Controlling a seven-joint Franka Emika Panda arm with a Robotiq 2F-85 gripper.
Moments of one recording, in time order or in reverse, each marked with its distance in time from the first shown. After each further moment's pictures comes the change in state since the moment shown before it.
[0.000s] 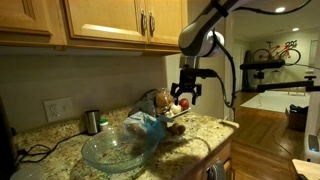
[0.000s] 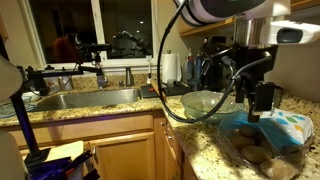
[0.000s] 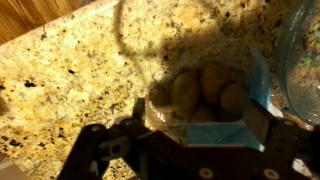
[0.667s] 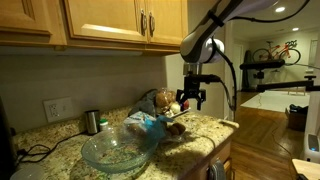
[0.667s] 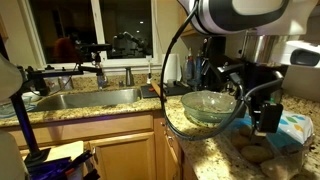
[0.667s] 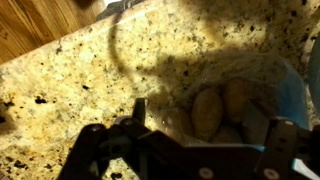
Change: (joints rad) arm -0.003 0.061 -0.049 0.012 0.030 -0.045 -0.072
